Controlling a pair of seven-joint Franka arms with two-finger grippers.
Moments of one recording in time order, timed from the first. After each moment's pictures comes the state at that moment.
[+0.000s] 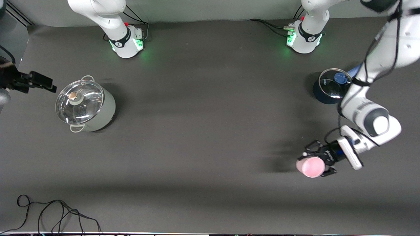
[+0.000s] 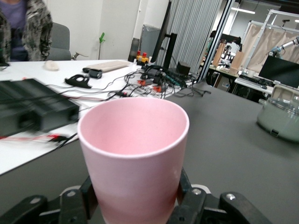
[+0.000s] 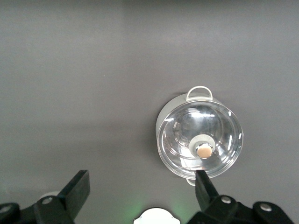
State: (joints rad) left arm 0.37 0.58 -0.45 -1.82 -1.54 2.25 2.06; right arm -0.04 0.01 0.02 -1.47 0.01 1.39 0.01
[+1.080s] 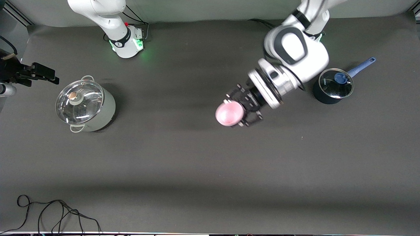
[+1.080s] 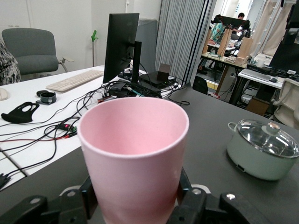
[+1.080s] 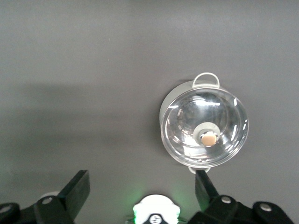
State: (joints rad) left arm 0.32 0.30 -1.17 -1.88 -1.76 3.07 1.91; right arm -0.04 0.01 0.02 -1.49 0.04 1.34 0.03
